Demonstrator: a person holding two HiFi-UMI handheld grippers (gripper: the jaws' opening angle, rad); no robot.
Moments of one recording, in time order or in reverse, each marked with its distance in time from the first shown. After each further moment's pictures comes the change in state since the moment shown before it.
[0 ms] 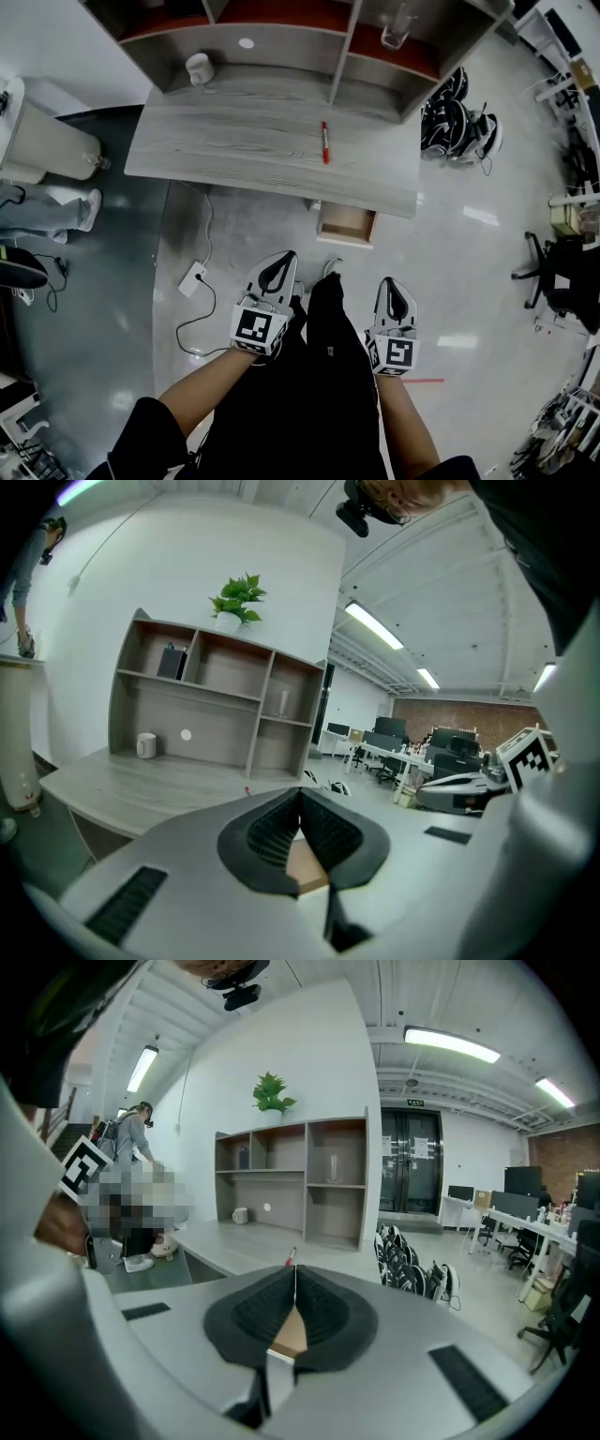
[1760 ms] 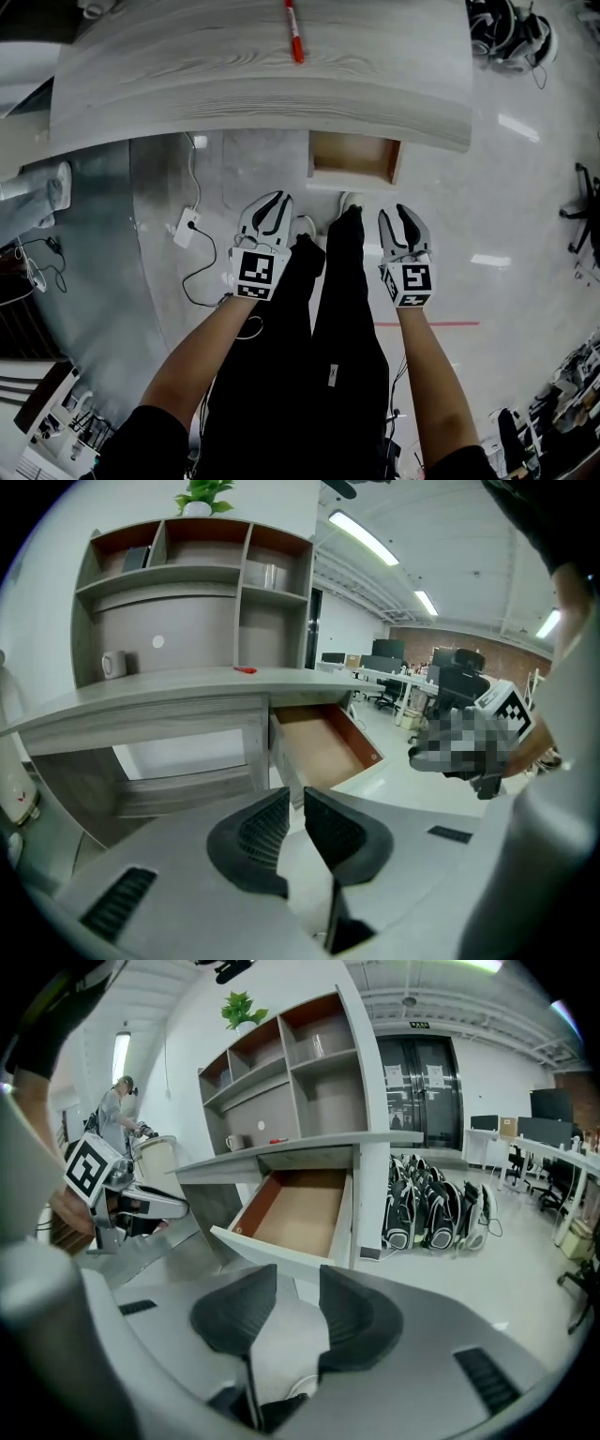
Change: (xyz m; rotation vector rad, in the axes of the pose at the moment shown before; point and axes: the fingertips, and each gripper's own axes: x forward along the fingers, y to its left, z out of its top) left arm 0.121 0.036 -0.280 0.149 0.390 -0.014; right arm 0.141 -0.043 -0.283 0.090 0.273 0.167
